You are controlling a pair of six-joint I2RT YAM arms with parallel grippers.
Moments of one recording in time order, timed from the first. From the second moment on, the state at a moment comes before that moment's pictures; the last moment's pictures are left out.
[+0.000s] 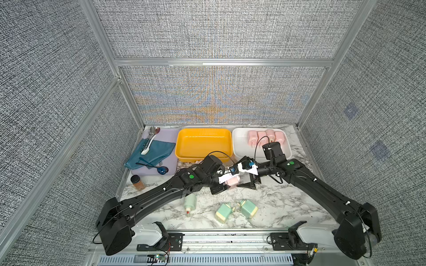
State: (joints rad) left arm -0.93 1.32 1.04 -0.55 0.17 0.38; right arm 0.46 1.28 0.98 -0.55 -0.87 -0.96
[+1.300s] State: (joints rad) left arm -0.92 1.31 1.03 -0.46 0.27 0.37; right arm 0.40 1.34 0.94 -0.46 -1.01 -0.91
